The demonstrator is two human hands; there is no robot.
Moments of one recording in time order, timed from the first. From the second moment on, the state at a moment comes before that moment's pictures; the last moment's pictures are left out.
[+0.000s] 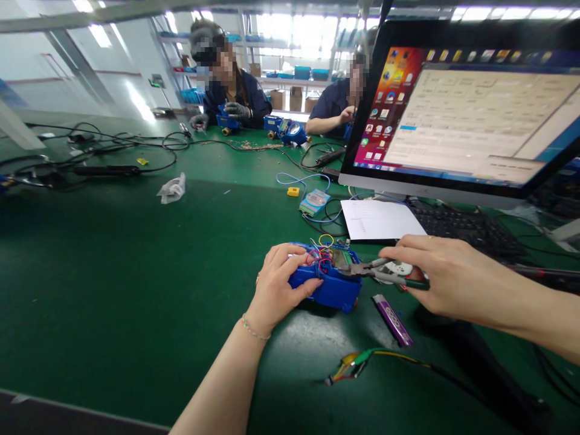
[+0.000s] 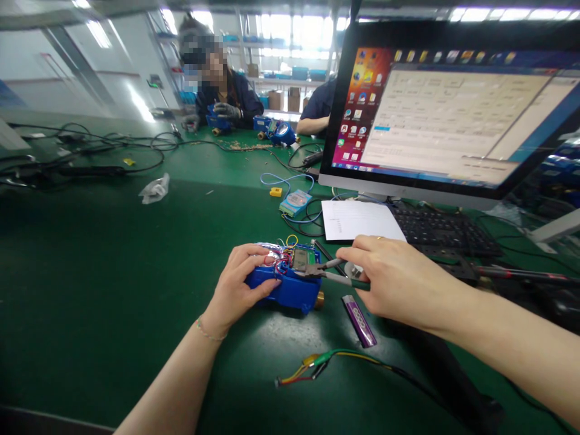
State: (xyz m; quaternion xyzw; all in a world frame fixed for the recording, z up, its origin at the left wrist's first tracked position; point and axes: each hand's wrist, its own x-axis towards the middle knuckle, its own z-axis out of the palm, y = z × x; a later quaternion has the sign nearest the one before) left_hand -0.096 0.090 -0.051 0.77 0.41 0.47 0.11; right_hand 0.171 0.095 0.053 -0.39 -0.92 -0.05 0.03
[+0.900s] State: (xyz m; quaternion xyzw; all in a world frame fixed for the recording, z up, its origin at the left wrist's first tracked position) left_hand -0.096 0.090 -0.054 0.77 0.42 0.46 0.12; right_hand 0.168 0.100 0.051 -0.41 -0.91 0.01 0.04
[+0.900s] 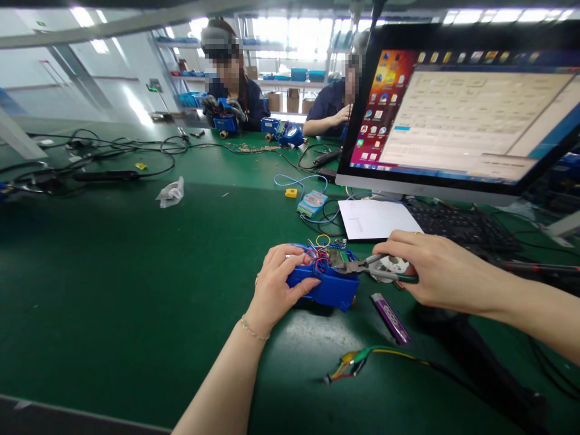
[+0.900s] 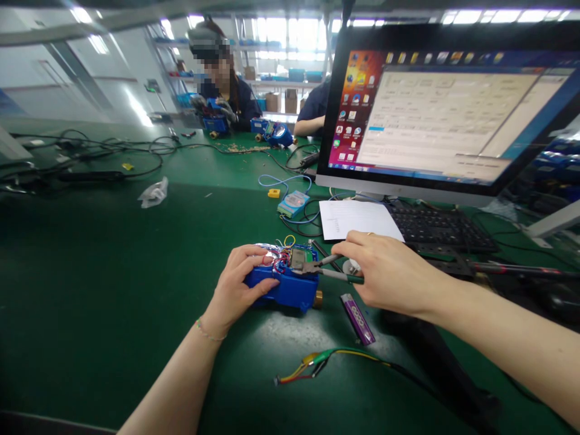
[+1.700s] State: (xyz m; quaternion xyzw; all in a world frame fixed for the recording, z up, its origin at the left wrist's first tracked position) left_hand -0.096 0.090 -0.054 0.77 0.42 0.47 0.11; right_hand 0.168 0.096 0.048 -0.41 -0.91 -0.01 0.03
